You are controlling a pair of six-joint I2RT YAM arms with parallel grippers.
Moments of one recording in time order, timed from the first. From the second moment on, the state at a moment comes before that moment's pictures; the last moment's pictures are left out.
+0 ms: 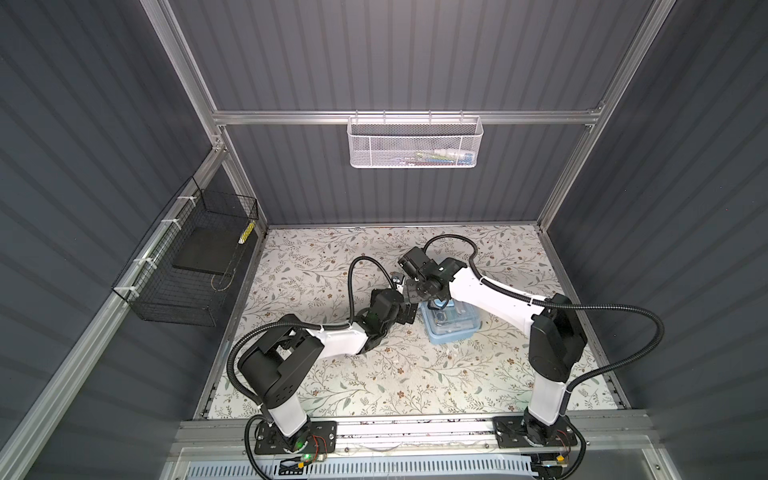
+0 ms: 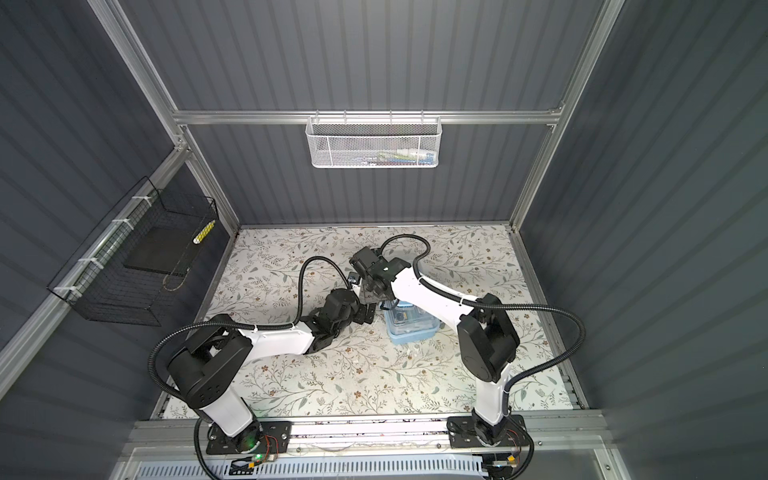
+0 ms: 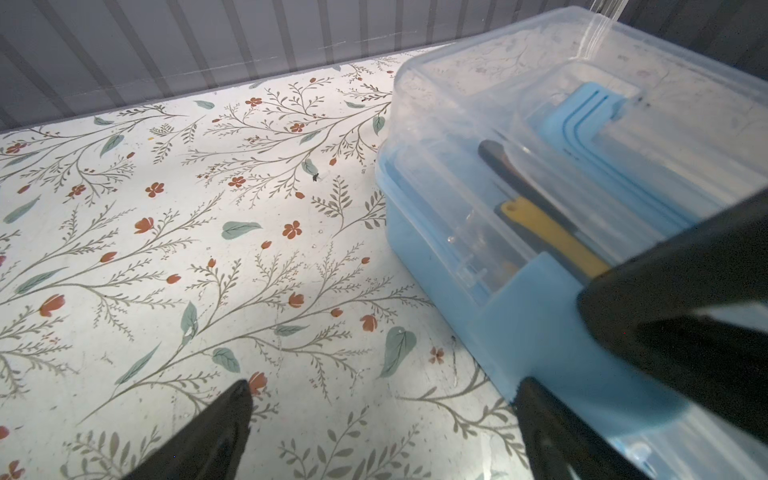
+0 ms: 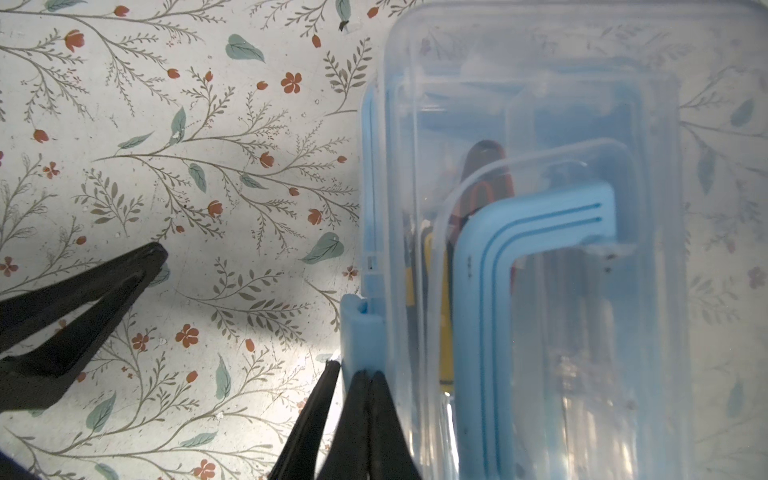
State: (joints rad) left arm -0.82 1.69 0.78 0.38 -0.31 -0.20; right arm 0.78 1.87 1.56 -0.82 0.30 0.53
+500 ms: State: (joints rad) left arm -0.82 1.69 0.78 0.38 -0.31 -0.20; right arm 0.78 1.88 1.57 -0.84 0.31 0.53
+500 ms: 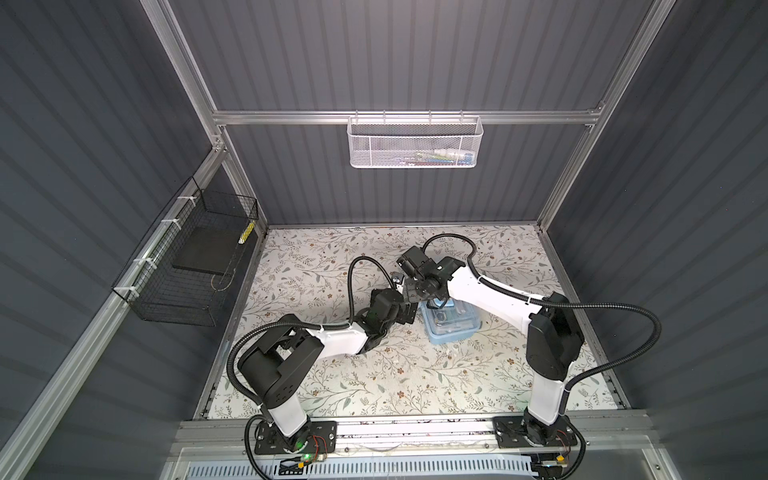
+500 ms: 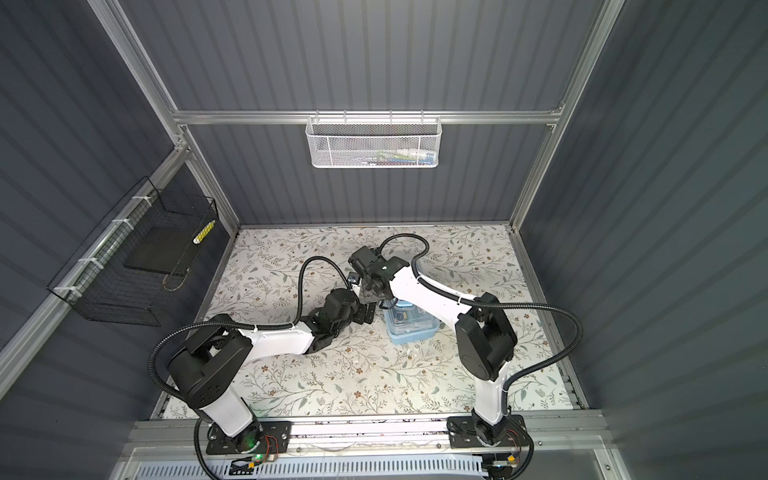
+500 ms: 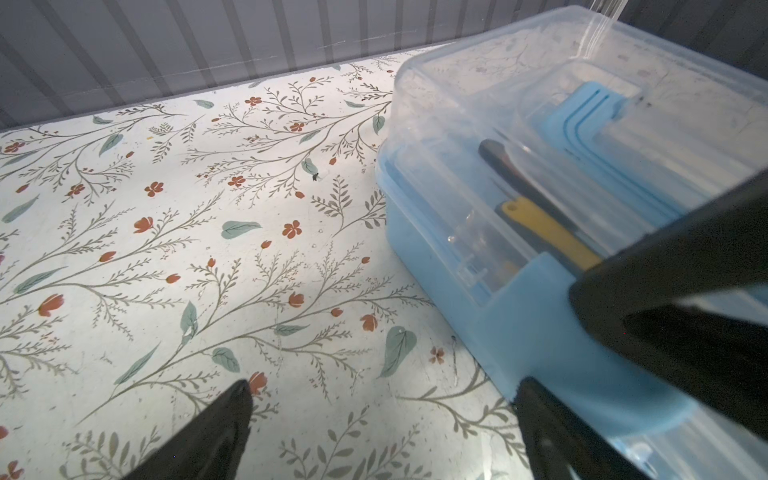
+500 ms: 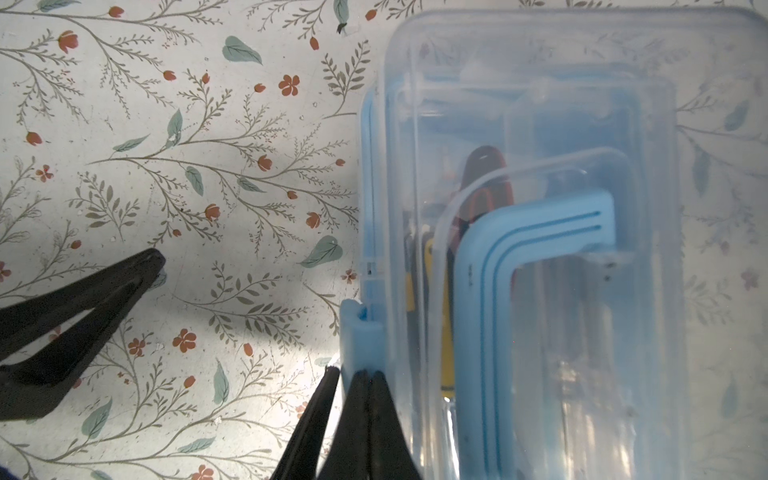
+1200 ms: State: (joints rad) left arm -0.81 1.69 0.77 0.37 -0.31 -0.21; right arm 0.79 1.89 1.57 -0.87 0.31 0.54
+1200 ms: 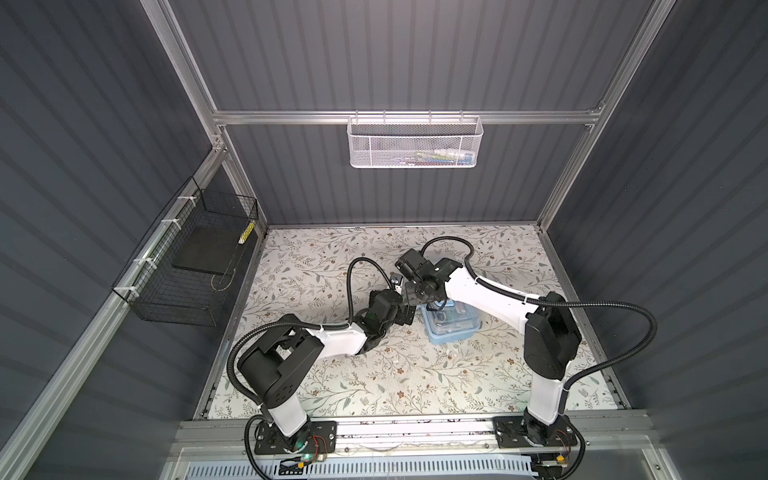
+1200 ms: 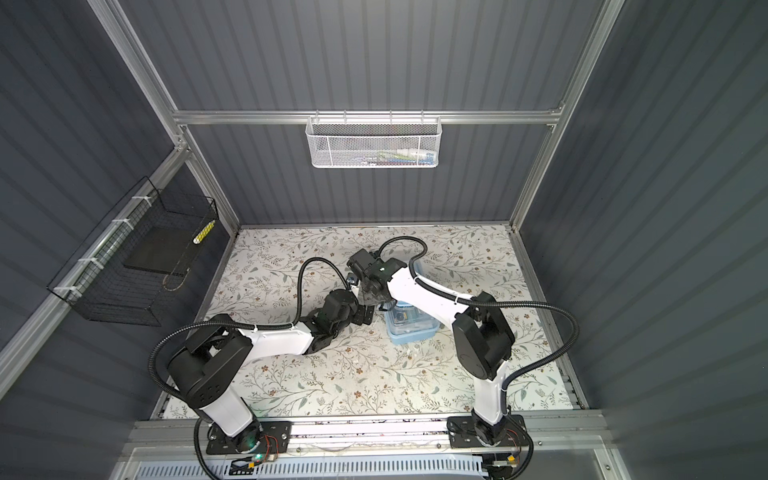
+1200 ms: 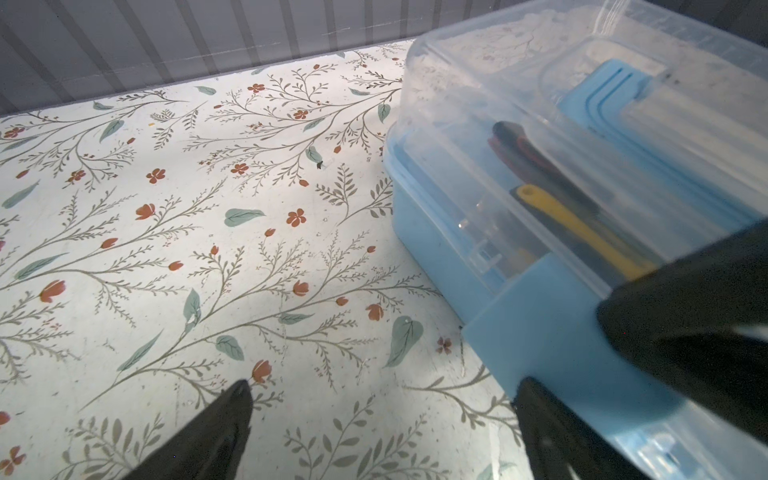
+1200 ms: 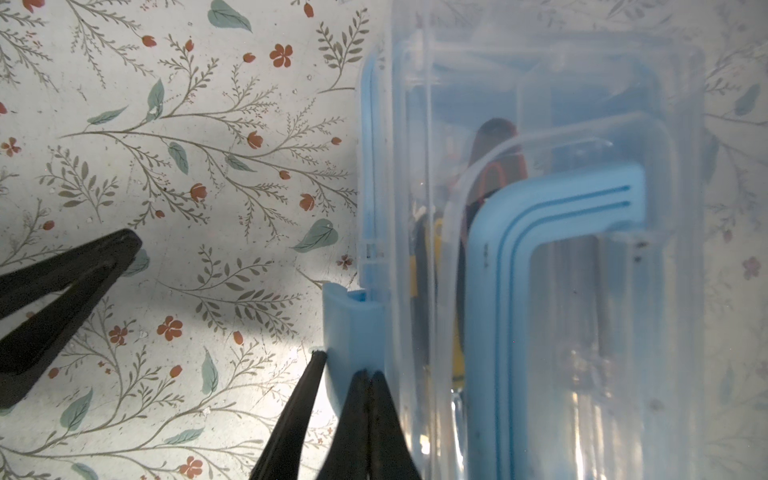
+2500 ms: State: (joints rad) left arm -0.80 1.73 0.78 0.37 -0.30 -0.23; right arm 0.79 1.90 1.57 -0.87 0.31 0.54
